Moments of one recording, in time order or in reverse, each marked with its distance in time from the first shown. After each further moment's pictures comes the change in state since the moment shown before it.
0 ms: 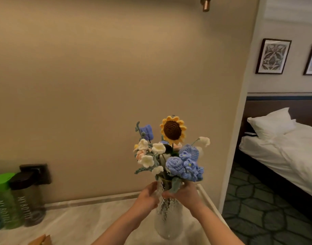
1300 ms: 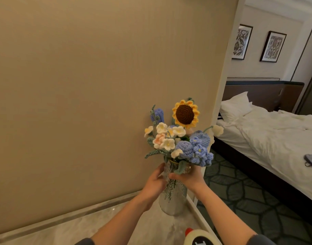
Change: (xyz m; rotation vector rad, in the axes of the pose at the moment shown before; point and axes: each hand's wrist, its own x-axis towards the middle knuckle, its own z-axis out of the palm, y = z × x) left_hand 0.139 0.011 0.077 -0.069 -0.199 0.073; right_hand 0.092 0.044 -0.080 -0.210 0.277 0.068
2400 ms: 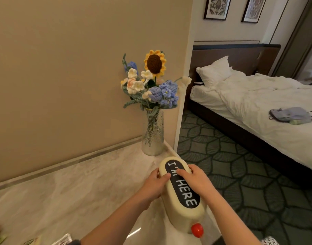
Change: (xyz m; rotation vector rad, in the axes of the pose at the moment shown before) left_hand -0.157 -0.076 0.079 0.090 -0.071 -0.313; right_hand -0.203 0.054 -0.072 -0.191 -0.119 0.477
